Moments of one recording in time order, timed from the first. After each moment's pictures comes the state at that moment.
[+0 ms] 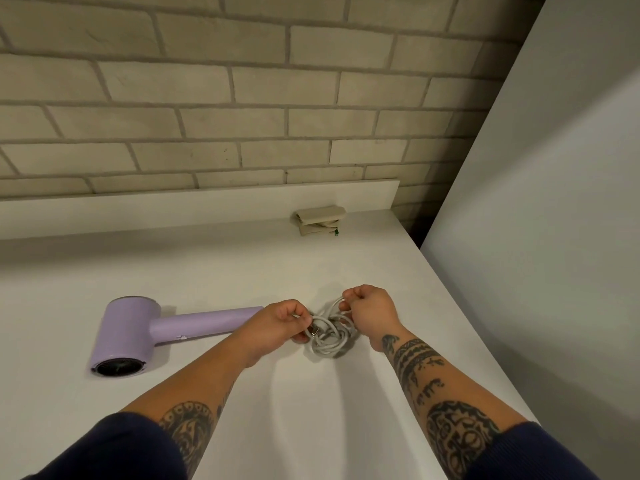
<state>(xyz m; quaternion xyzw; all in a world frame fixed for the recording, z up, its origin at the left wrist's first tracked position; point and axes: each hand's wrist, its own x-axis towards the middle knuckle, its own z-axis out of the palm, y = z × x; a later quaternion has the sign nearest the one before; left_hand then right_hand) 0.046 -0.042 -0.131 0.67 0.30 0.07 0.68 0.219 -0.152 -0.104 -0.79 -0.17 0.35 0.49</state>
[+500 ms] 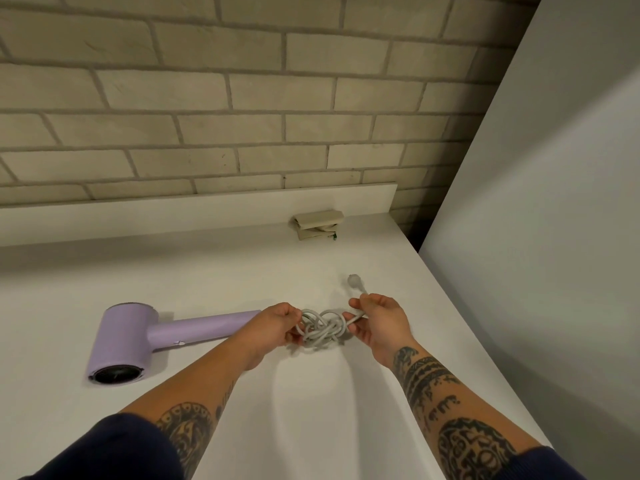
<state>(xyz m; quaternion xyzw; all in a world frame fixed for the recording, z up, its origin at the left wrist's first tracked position) 0.055 -0.039 -0.127 0.63 0.38 0.06 0.68 0.224 -0.173 -0.105 -0.62 0.00 0.41 0.67</state>
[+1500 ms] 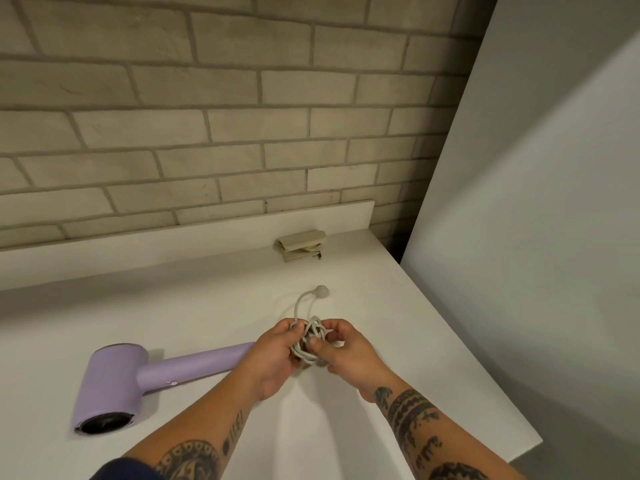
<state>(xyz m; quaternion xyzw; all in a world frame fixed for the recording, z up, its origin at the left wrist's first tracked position) 0.069 -0.058 -0.110 0.42 0.32 0.12 0.84 0.176 -0.177 -0.097 -0.71 -0.26 0.40 0.52</state>
